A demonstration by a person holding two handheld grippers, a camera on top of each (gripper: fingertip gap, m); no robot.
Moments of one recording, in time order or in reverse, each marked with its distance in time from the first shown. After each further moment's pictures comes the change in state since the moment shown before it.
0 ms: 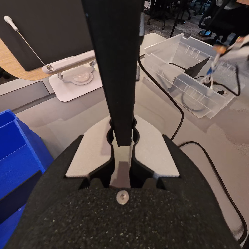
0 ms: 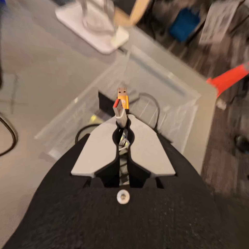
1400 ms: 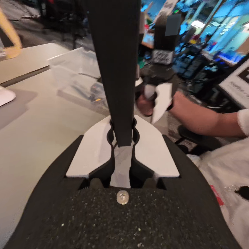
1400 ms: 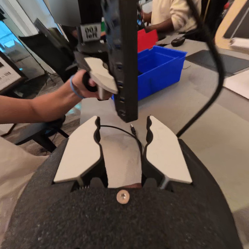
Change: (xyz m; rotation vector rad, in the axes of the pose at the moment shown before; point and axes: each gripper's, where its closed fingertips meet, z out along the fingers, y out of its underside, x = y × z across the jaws) left arm 0.095 -0.012 -0.031 0.072 0.696 -0.037; right arm -0.233 -0.094 -0.031 0.364 -0.942 0.126
